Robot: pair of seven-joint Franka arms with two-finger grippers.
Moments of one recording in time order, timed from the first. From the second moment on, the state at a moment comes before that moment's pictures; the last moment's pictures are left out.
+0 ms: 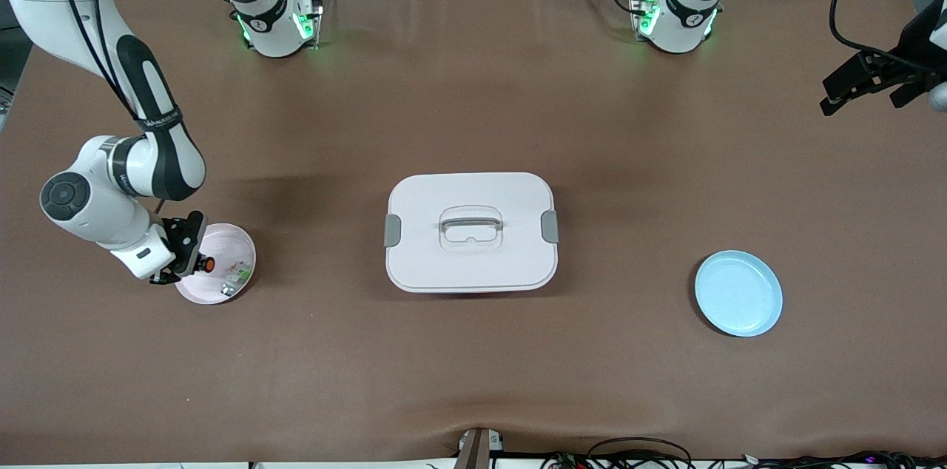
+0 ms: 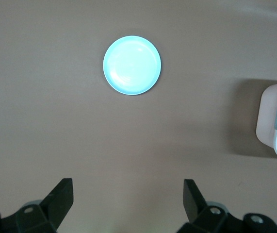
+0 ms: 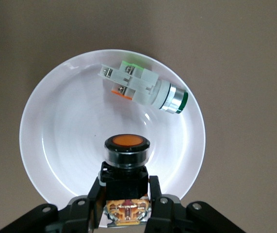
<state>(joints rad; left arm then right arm) 0.05 -0.09 -0.10 -1.59 0.02 1.54 -0.15 -0.05 0.51 -0.08 -1.94 -0.03 2.51 -1.57</state>
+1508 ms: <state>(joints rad) 0.04 -0.09 -0.10 -1.59 0.01 1.53 -0.15 -0.05 0.57 -0.08 -1.94 -0.03 2.59 -1.57</state>
